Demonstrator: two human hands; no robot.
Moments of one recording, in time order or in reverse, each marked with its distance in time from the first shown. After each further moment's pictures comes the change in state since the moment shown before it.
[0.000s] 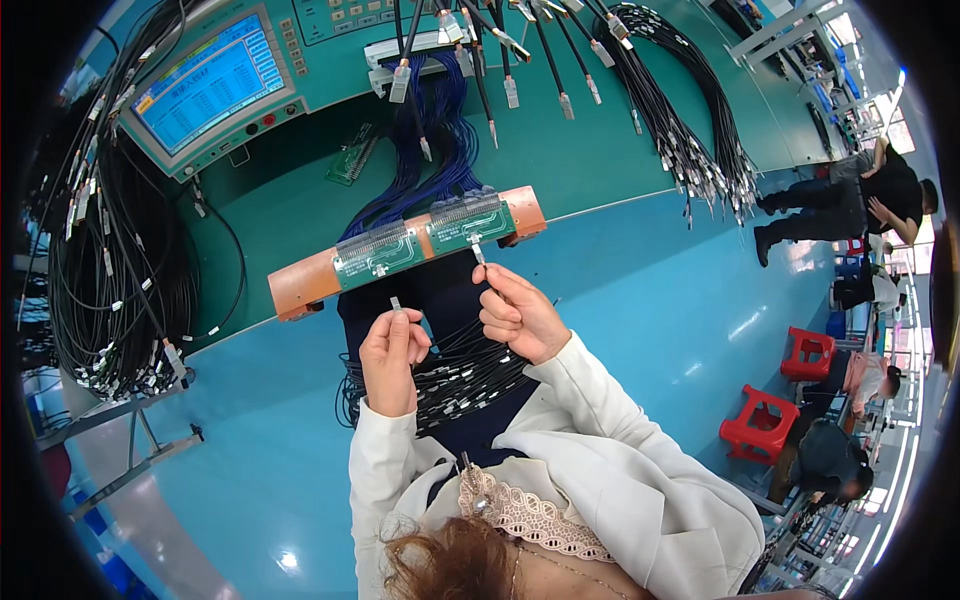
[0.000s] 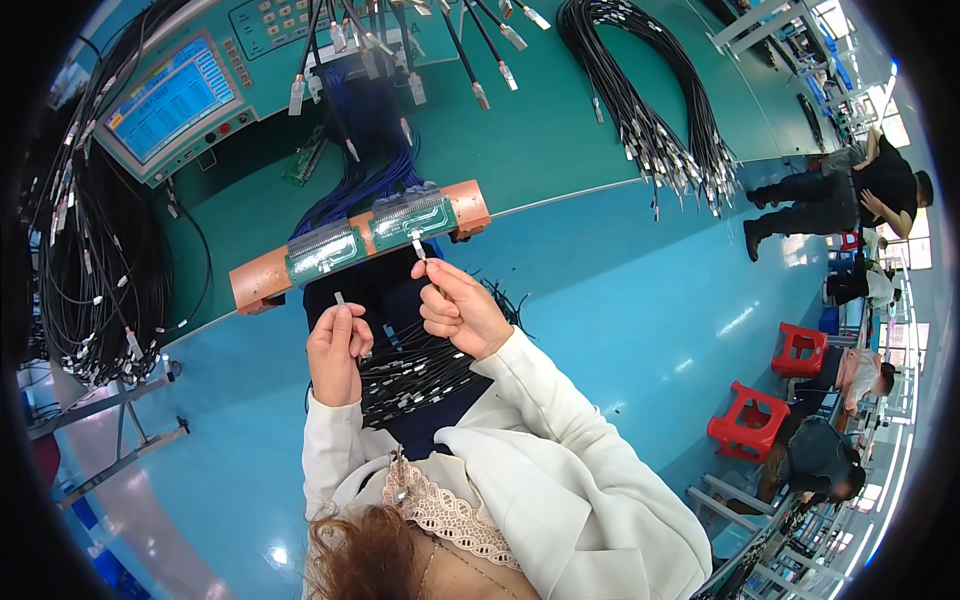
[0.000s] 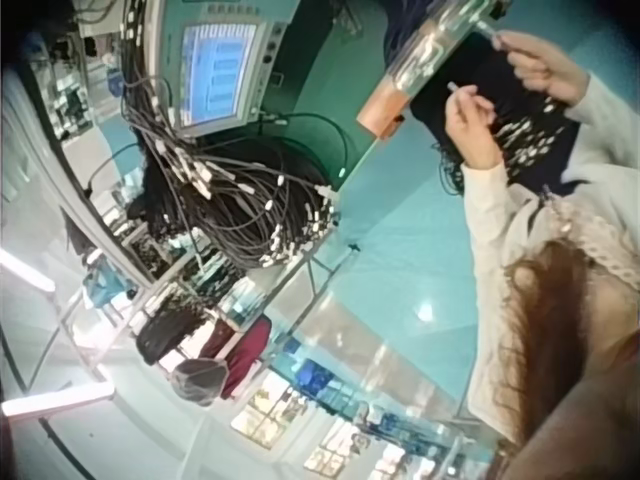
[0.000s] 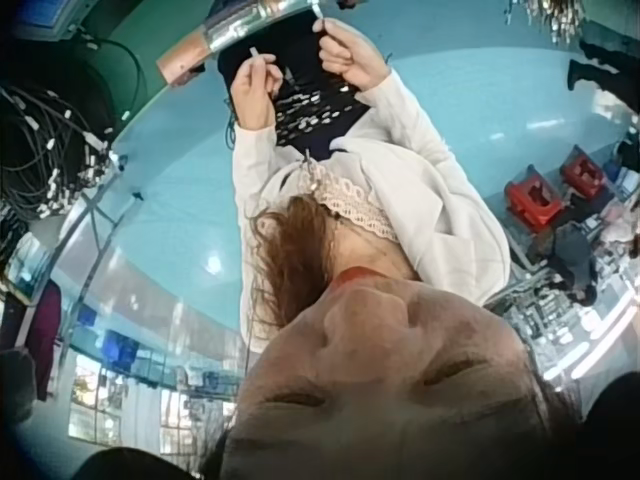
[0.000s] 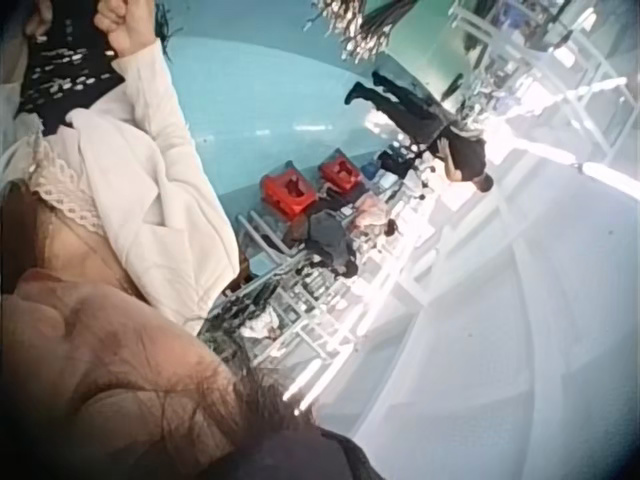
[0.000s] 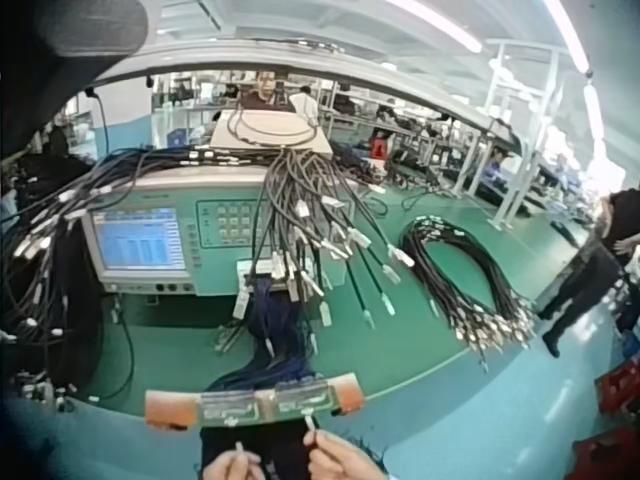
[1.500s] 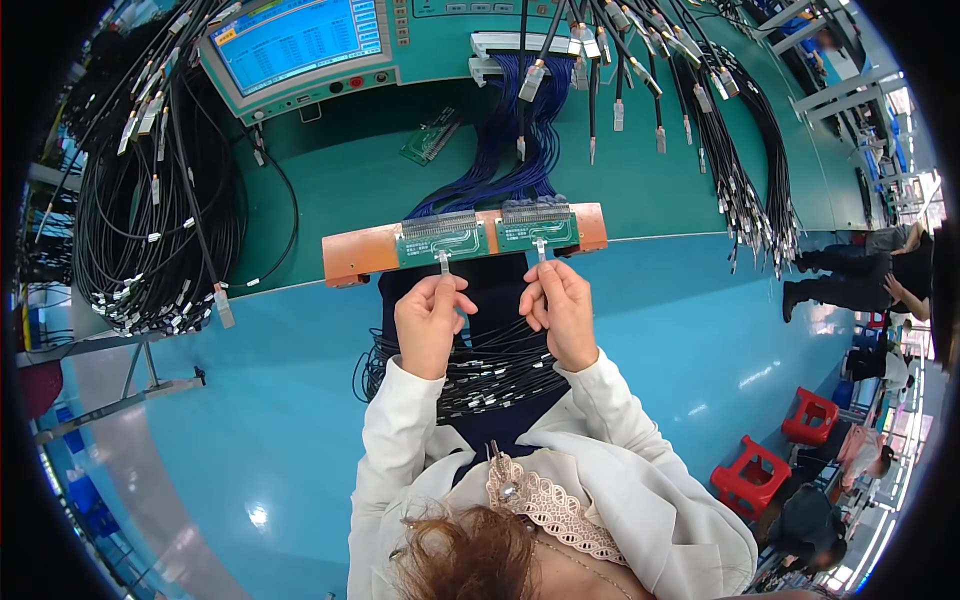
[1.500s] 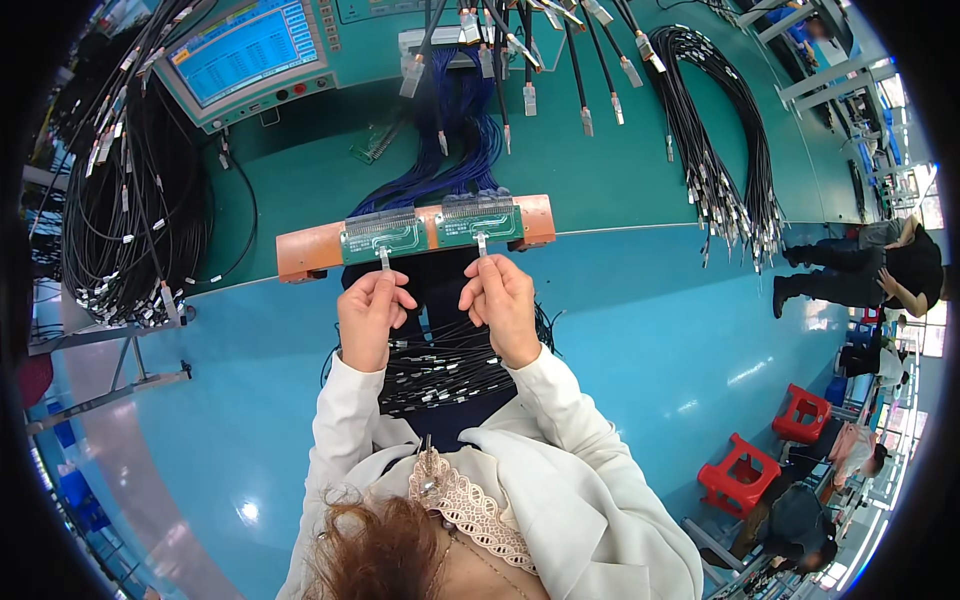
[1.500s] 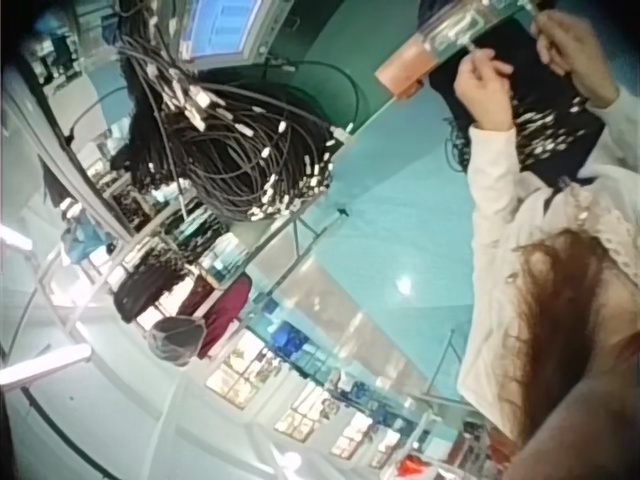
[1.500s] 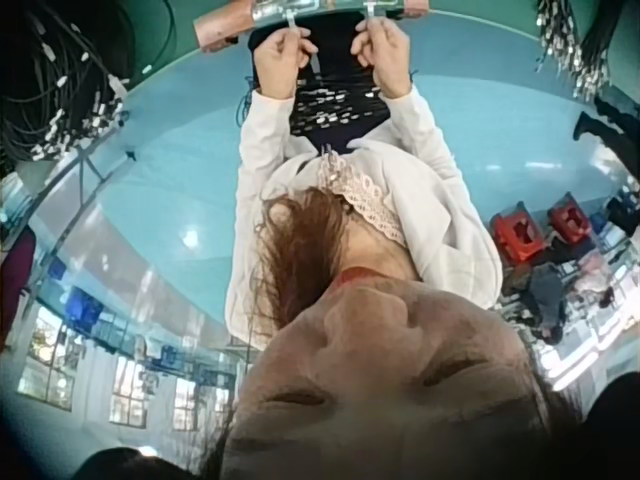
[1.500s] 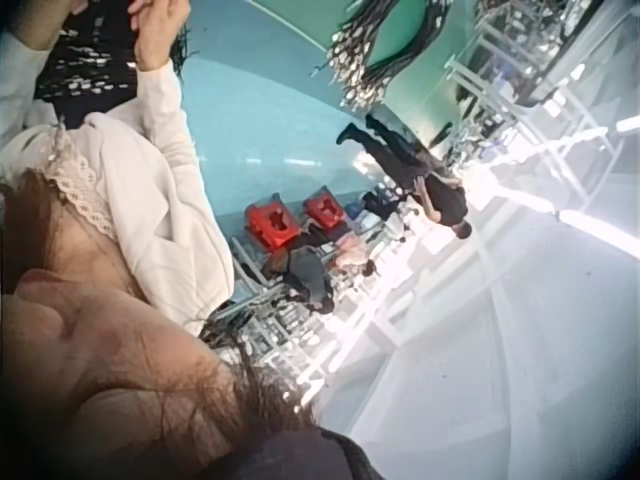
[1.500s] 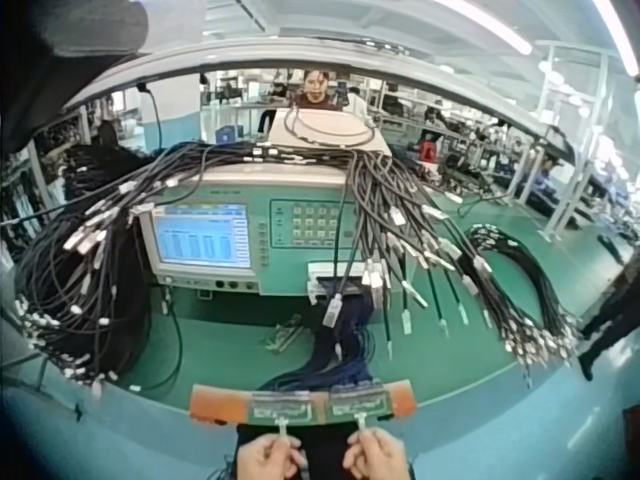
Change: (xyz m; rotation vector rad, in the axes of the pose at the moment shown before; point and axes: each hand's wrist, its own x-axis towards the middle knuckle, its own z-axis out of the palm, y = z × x) left_hand 0.023 0.018 0.005 0.118 0.135 0.000; right_hand 0.020 0.010 0.019 -0.609 0.315 -0.396
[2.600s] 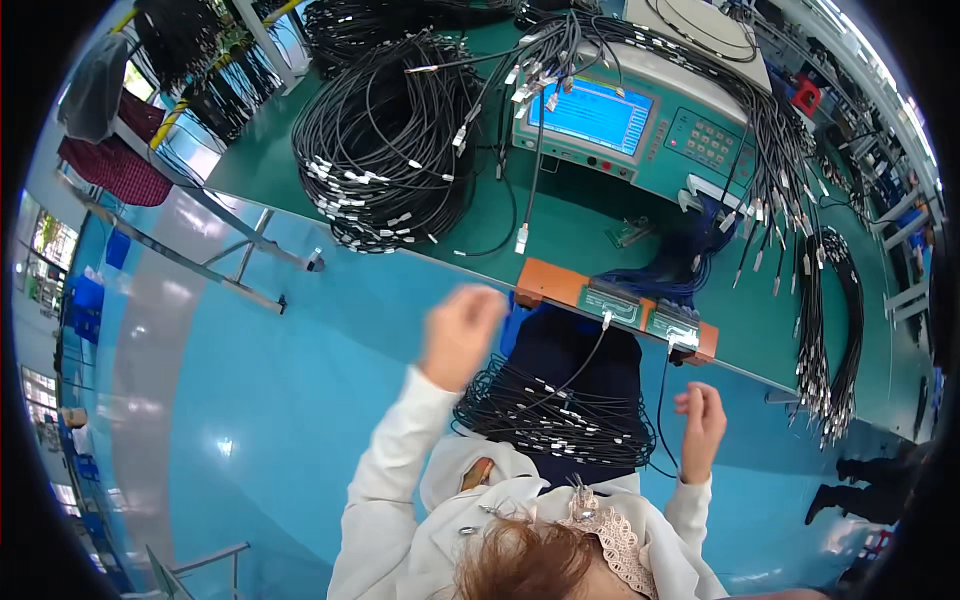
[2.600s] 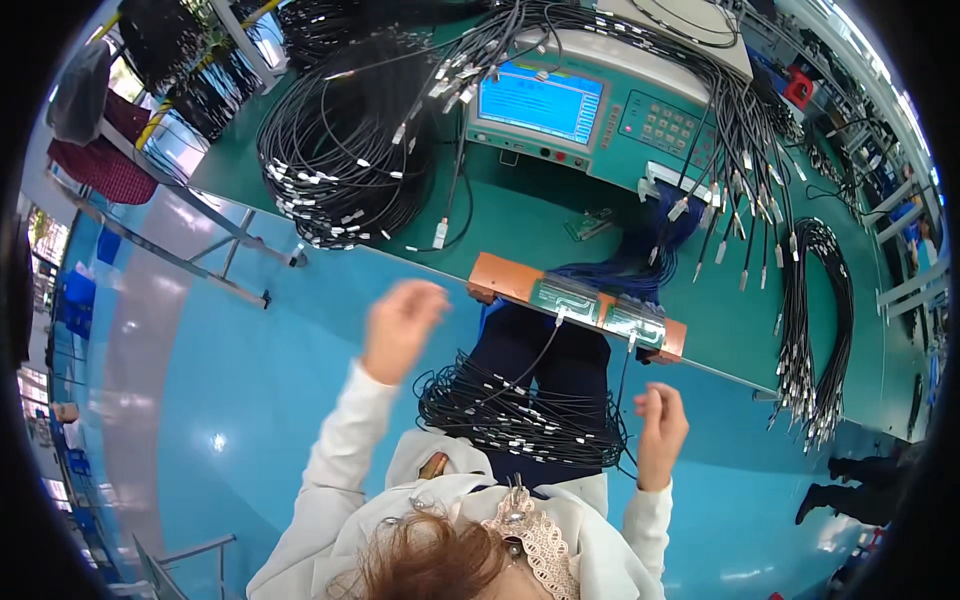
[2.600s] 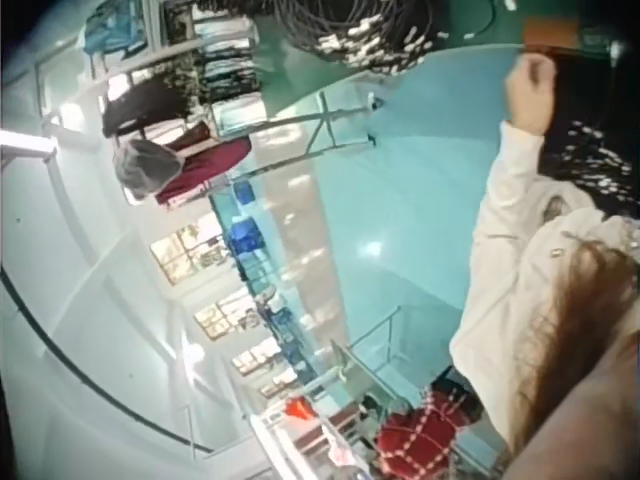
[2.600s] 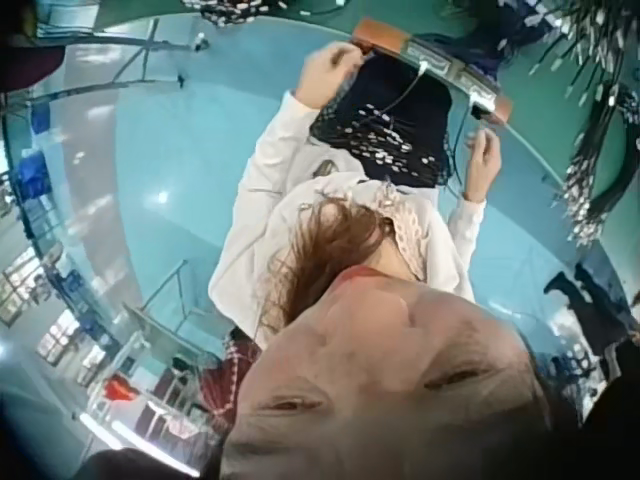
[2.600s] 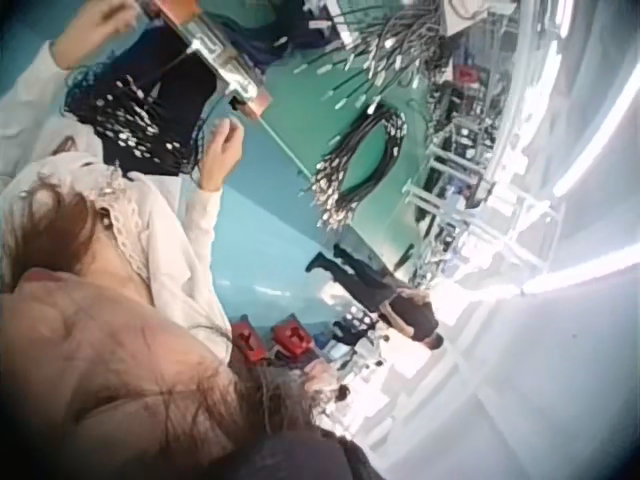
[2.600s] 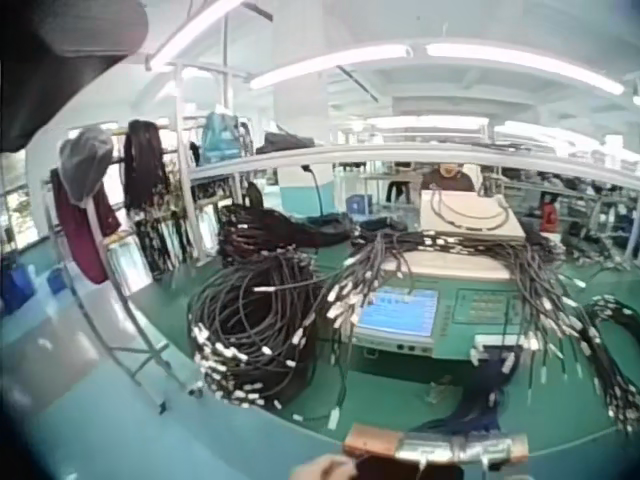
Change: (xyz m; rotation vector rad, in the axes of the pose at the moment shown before) left_hand -0.062 0.062 -0.114 0.604 0.372 0.595; right_hand -0.058 -0.045 -0.032 -0.644 0.030 -0.401
